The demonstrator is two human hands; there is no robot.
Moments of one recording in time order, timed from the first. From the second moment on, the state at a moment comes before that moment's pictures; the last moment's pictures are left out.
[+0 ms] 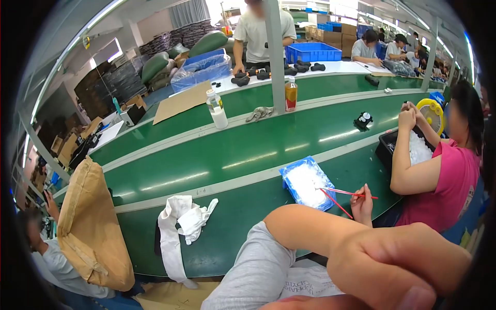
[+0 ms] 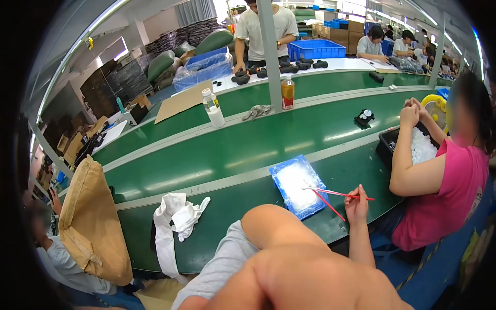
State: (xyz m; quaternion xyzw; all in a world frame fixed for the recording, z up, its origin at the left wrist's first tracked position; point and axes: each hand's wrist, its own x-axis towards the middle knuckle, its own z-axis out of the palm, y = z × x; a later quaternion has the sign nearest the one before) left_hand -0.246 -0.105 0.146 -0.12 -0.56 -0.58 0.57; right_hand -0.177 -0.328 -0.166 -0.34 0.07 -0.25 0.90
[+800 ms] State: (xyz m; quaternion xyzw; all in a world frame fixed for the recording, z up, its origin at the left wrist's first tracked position) left_hand -0.092 -0.011 0.191 0.31 -0.61 0.35 0.64; right_hand -0.173 -0.329 -0.170 -0.32 0.07 -0.22 0.92
